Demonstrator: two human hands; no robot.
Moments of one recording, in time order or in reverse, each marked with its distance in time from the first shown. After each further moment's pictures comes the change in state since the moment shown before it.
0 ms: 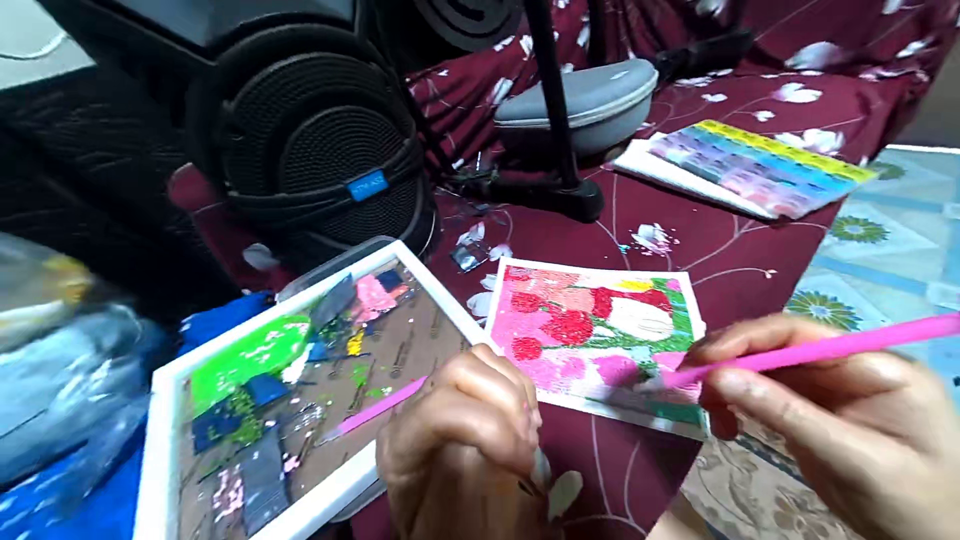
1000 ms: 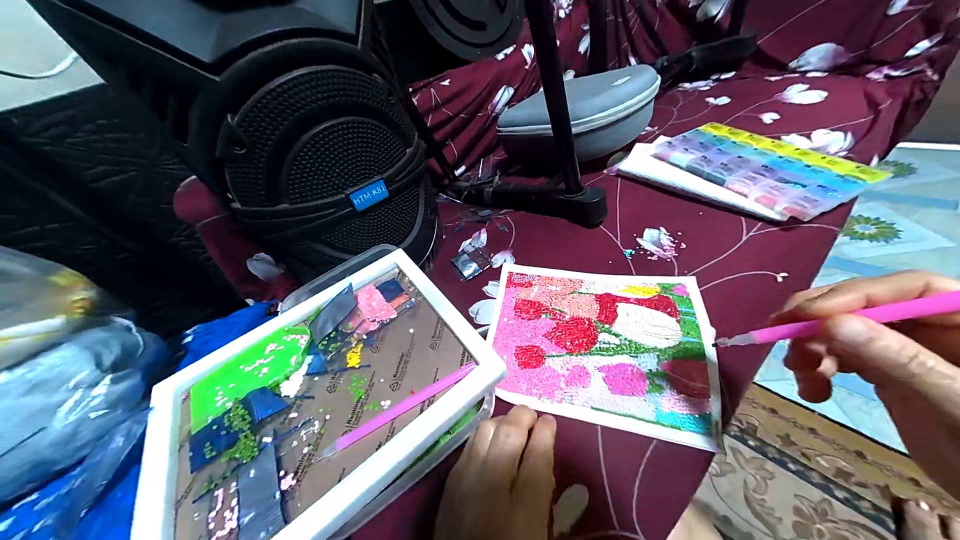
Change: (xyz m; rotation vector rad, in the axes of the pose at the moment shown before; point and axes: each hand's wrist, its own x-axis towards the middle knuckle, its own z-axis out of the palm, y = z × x) left_hand -0.052 0.003 -0.012 1.314 -0.421 0.022; right_hand 0.010 0.010 -0.049 -0.106 0.134 -0.001
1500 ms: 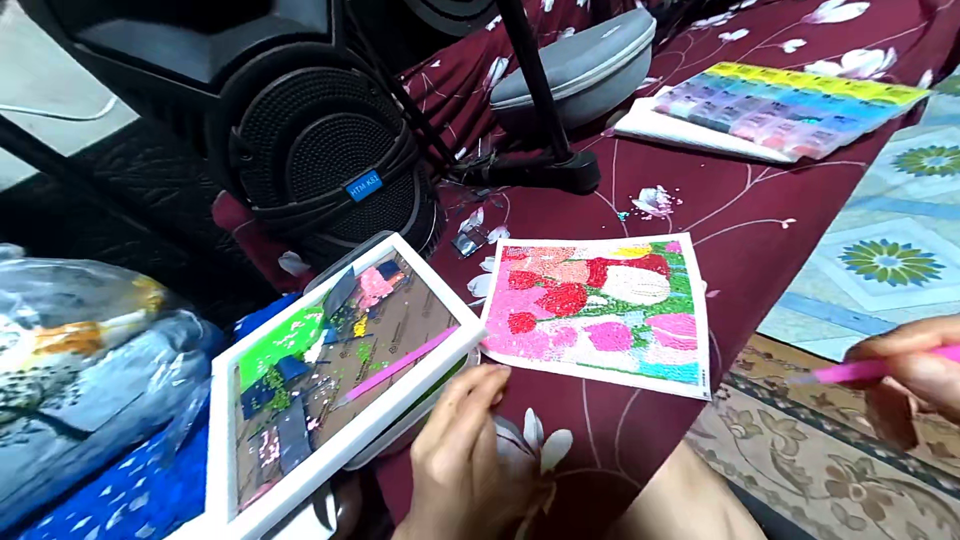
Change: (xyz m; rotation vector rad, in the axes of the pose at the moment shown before) left_hand -0.010 -0.012 -0.011 -0.210 0.053 -0.106; right_hand -0.067 0.009 -0.030 0.127 0.017 0.162
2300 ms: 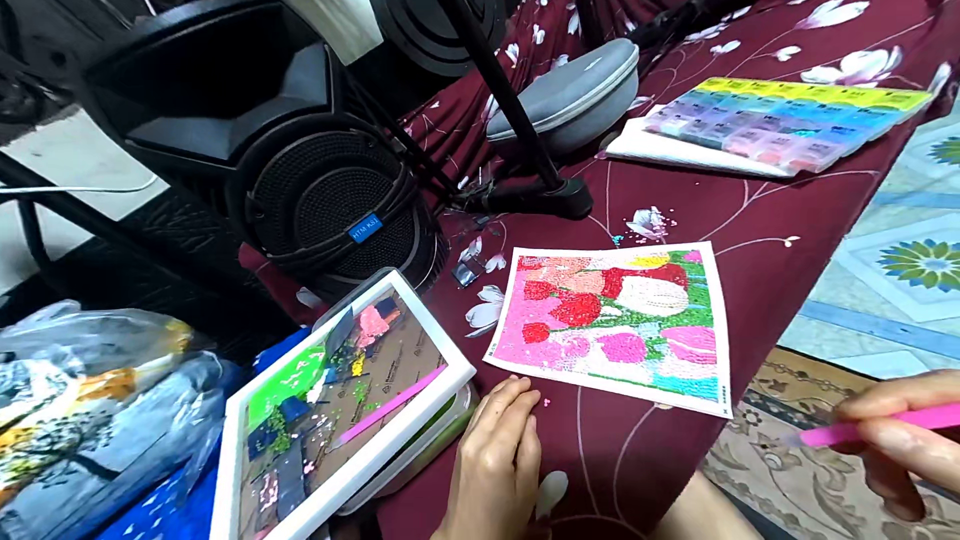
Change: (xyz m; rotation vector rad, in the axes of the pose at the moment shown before) left_hand 0.009 -0.003 0.039 0.128 -0.139 0.002; right_hand -0.007 0.005 -0.002 0.079 -0.102 0.040
